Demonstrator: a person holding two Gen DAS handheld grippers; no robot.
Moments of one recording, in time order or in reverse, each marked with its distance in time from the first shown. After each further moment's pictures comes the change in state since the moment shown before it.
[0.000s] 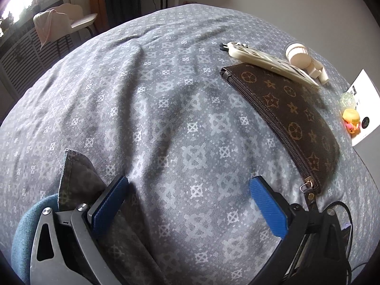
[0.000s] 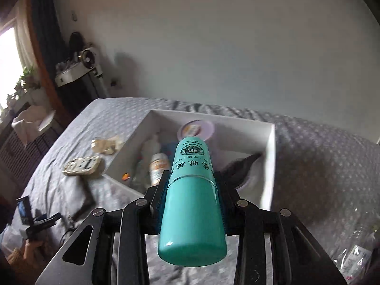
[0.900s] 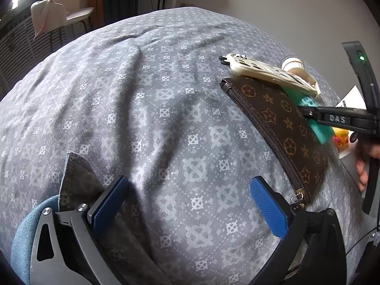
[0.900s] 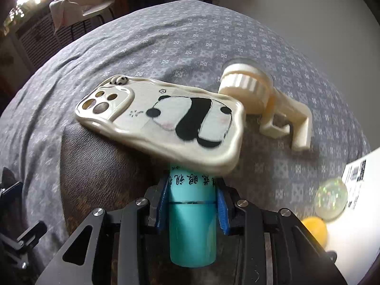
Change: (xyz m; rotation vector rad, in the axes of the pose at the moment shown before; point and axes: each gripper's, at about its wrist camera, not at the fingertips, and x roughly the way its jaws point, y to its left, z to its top) left arm -0.001 0.014 0.009 -0.054 -0.008 -0.115; right arm 0.245 0.322 -0.050 -0.535 0.367 0.196
